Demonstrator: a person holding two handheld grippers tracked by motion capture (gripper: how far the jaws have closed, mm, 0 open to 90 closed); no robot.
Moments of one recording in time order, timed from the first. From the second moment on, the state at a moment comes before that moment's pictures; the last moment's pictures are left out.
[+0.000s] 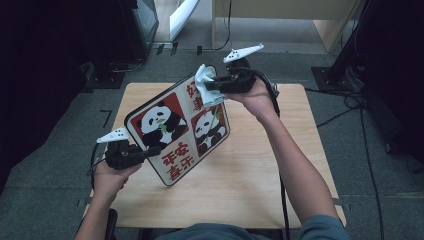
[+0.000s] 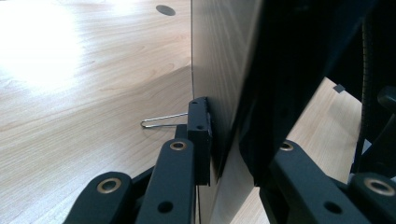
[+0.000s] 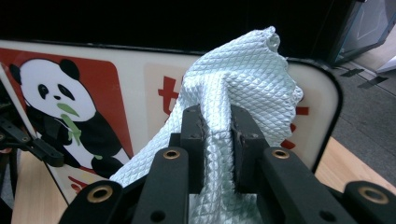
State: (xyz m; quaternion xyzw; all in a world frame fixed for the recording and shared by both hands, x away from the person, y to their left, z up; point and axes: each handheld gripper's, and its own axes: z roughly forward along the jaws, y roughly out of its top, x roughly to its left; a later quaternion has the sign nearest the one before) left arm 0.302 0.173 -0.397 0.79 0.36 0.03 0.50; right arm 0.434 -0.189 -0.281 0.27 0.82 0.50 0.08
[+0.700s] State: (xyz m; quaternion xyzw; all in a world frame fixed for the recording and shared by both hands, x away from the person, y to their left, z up) left arm 0.303 0.174 -0.397 0.79 0.35 0.02 0.50; right arm 0.435 -0.191 -0.312 0.28 0.82 0.50 0.06
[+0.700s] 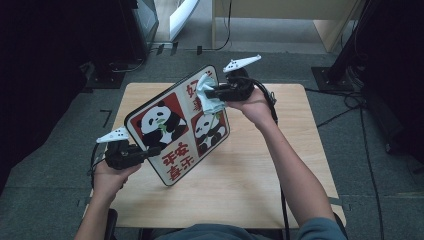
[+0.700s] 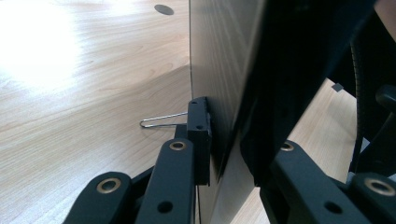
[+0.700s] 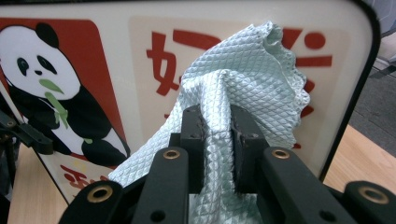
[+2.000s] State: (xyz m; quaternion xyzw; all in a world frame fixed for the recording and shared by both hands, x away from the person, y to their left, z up) left arm 0.302 0.173 -0.397 0.79 0.35 0.02 0.50; right arm 0.425 -0.205 -0.364 0.29 0.82 0.49 0.04
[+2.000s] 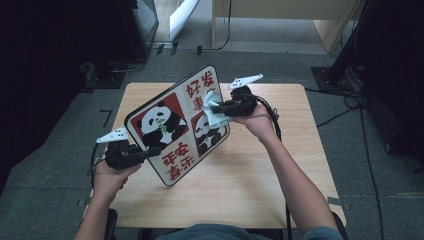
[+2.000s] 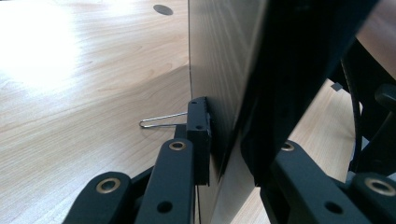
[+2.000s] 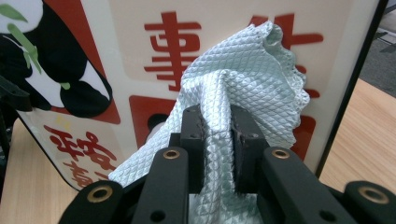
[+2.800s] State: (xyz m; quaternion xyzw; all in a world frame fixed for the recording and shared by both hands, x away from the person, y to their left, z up) left arm 0.302 0.174 -0.397 0.79 0.35 0.02 0.50; right arm 0.418 -0.214 -0.410 0.31 0.82 0.48 0.03
